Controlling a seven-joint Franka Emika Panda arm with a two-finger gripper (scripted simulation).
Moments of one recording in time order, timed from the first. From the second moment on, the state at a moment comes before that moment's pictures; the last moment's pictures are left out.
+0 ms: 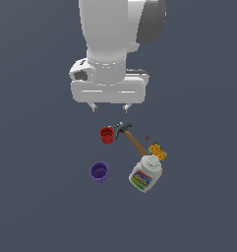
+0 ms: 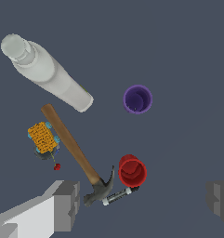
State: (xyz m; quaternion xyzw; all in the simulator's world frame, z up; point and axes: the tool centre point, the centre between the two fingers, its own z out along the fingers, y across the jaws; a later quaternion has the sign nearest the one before) arm 0.007 -0.025 0.319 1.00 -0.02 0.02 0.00
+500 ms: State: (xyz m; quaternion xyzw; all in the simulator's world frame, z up) arm 0.006 -0.033 0.321 1.00 -0.02 0.02 0.00
